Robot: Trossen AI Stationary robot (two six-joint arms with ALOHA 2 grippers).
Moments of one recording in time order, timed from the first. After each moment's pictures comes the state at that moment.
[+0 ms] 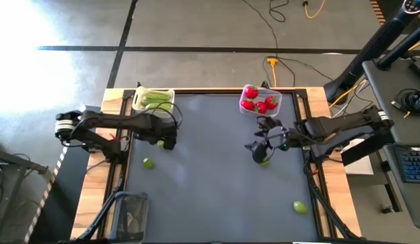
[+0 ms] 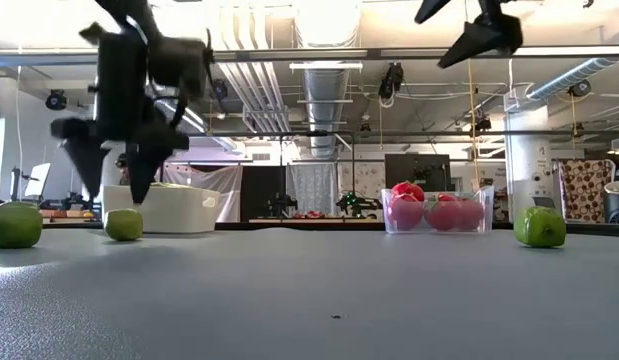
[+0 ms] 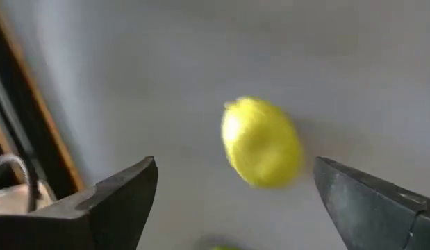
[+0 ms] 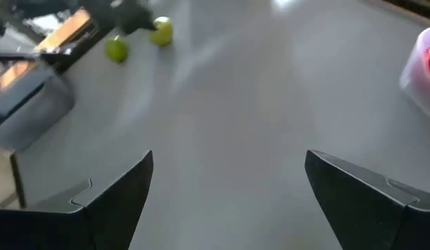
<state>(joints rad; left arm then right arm) 0.19 1.38 0.83 -1.05 -0.18 -1.08 0.19 1.16 1.12 -0.76 0.37 0.84</state>
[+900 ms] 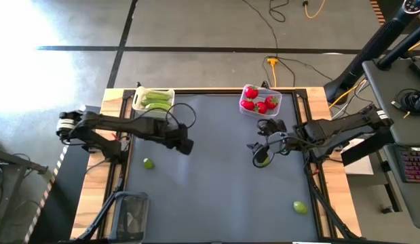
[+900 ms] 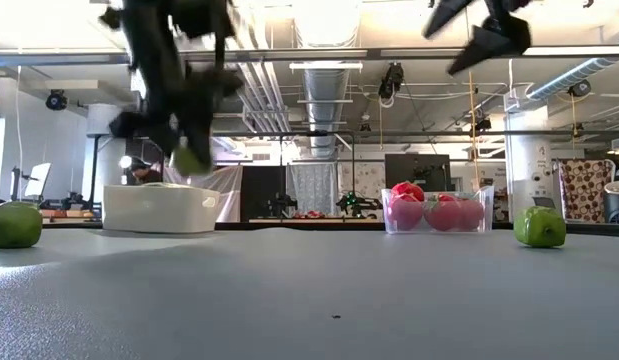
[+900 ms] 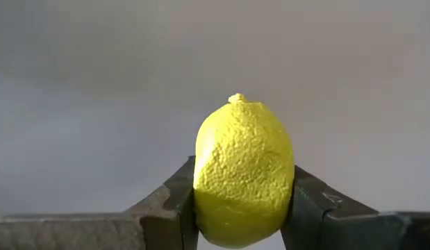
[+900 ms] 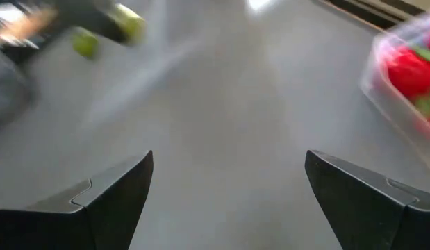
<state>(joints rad) 0.06 1.41 0.93 -0.72 -0.11 -1.09 0.24 1.16 1.09 -0.80 0.47 0.85</state>
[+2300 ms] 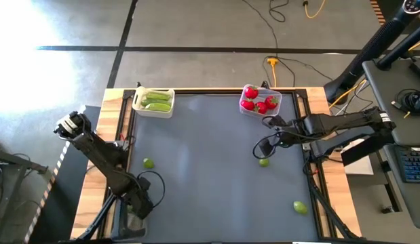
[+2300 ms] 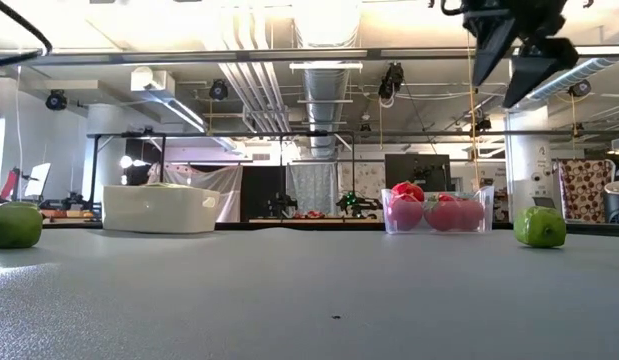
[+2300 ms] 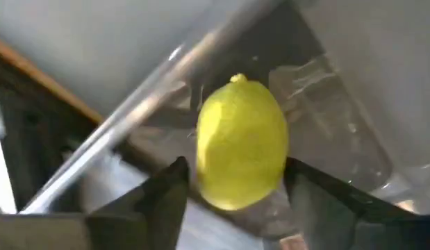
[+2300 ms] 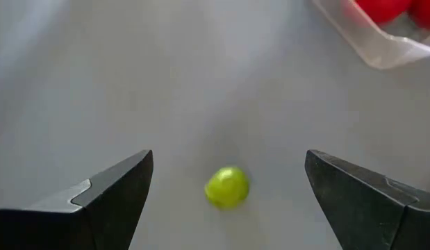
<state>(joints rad) -0.85 1.44 0.79 -0.82 0.36 -1.77 0.12 1.14 1.09 -1.13 0.28 1.03</state>
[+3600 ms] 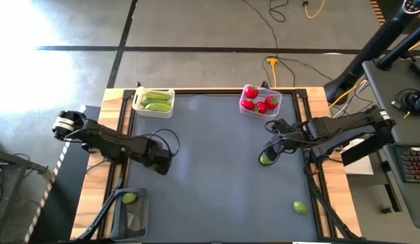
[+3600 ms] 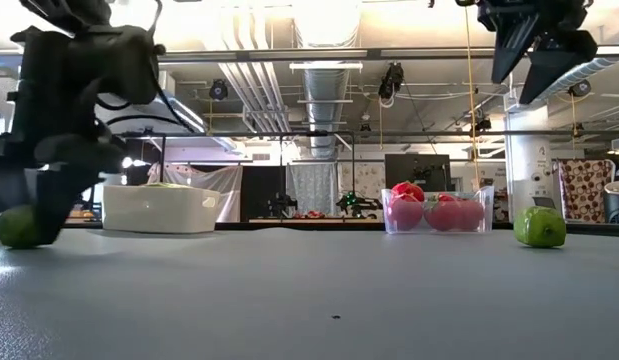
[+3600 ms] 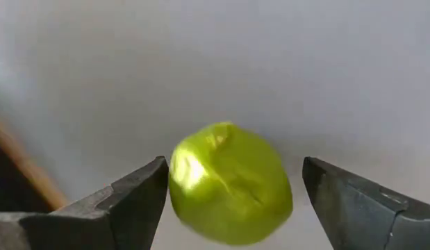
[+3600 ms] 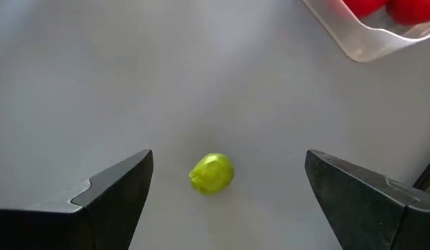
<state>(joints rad) -0.18 1.36 0.63 -0.90 0.01 -1.32 0.21 1.12 1.09 -1.21 0.33 1.09</state>
